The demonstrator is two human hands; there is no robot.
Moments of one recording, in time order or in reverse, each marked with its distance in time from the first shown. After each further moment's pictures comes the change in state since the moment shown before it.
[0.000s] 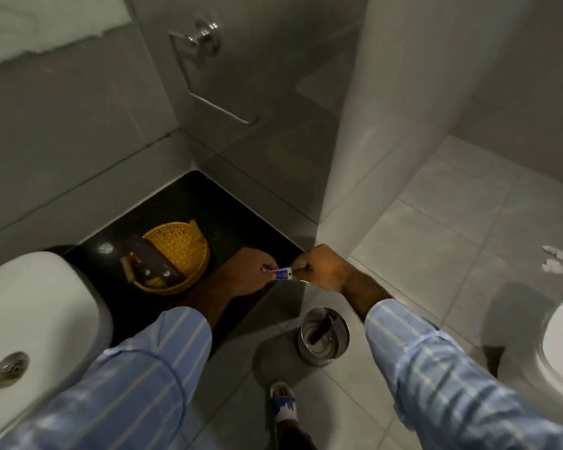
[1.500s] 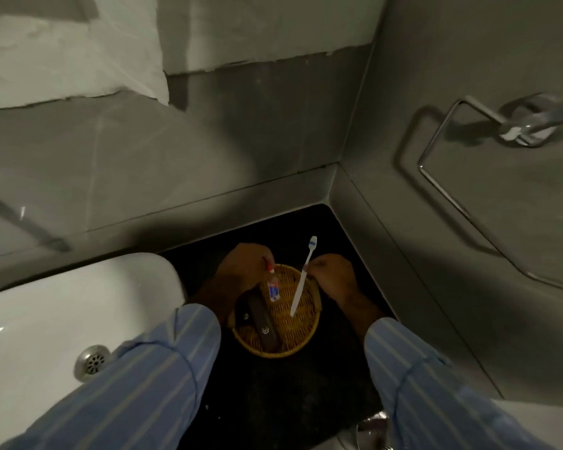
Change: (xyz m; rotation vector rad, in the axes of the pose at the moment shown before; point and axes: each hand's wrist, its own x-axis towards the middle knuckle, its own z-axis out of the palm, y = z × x) left_hand 0.048 -0.282 -0.161 -0.260 0.254 -0.376; right_hand 0.329 -0.147 0.024 0.485 0.059 0.218
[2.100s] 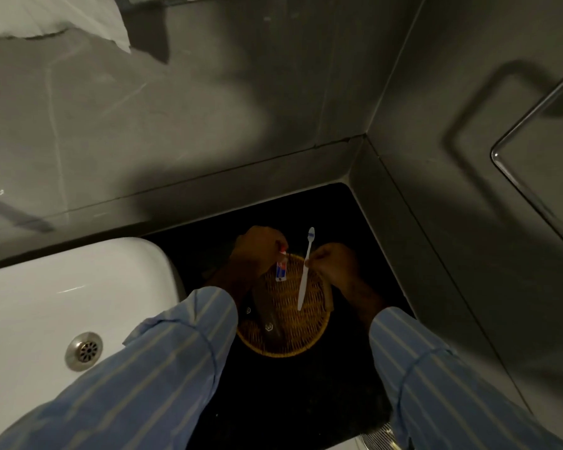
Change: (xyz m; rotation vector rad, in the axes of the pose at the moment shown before) left_hand 0.063 -0.016 0.026 0.119 -0.088 -0.096; right_hand 0.051 0.016 0.027 -0.031 -0.108 0.072
